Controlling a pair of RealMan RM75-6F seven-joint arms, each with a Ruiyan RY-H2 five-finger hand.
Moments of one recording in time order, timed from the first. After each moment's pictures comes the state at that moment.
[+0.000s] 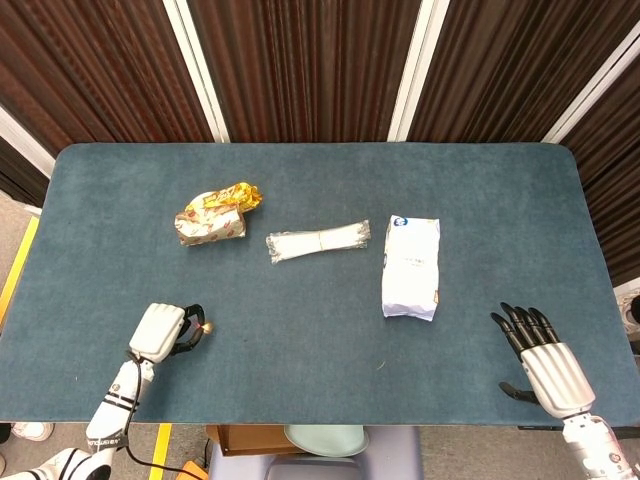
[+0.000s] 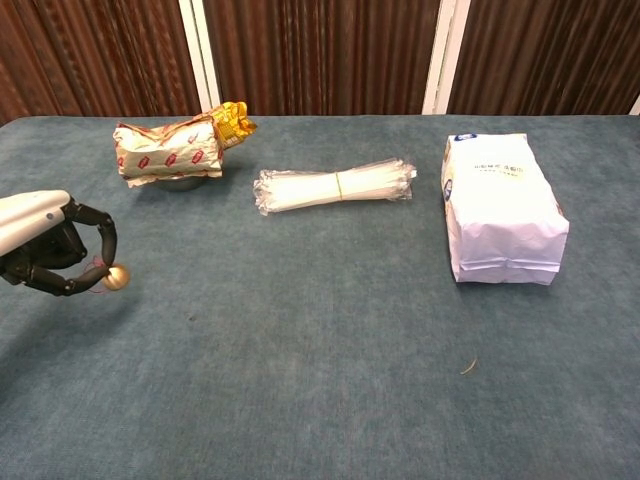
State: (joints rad) left arm -0.42 -1.56 -0.05 -1.32 1.46 1.20 0.03; right arm 0.10 -1.10 -0.06 -1.66 -1.67 1.41 -0.09
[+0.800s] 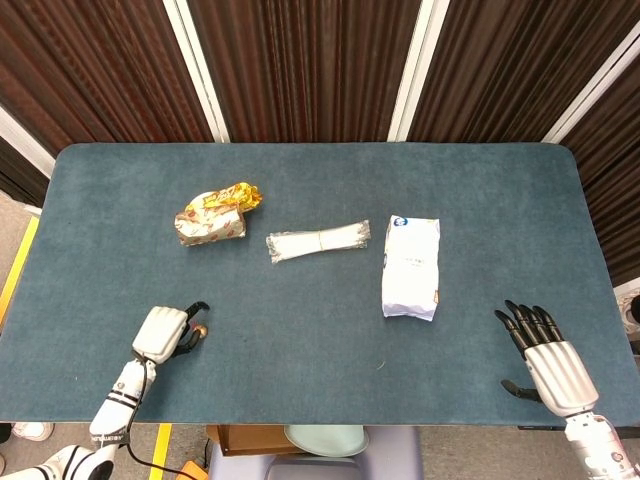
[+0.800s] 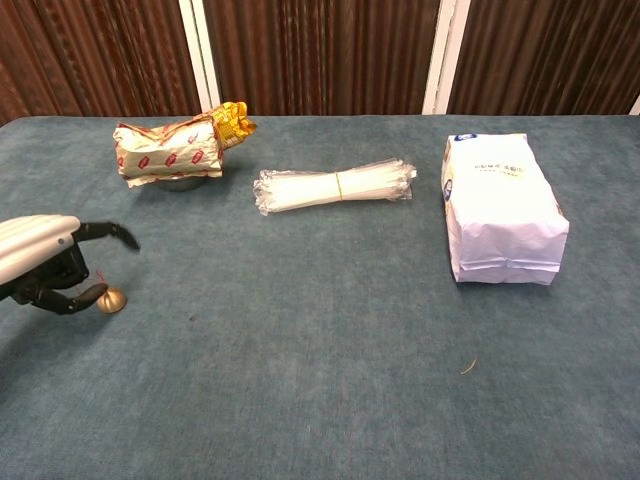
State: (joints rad) left arm -0.43 -1.60 -0.04 -1.23 1.45 1.16 0.06; right arm 0.10 -1.10 -0.06 -1.66 -1.65 1.41 -0.08
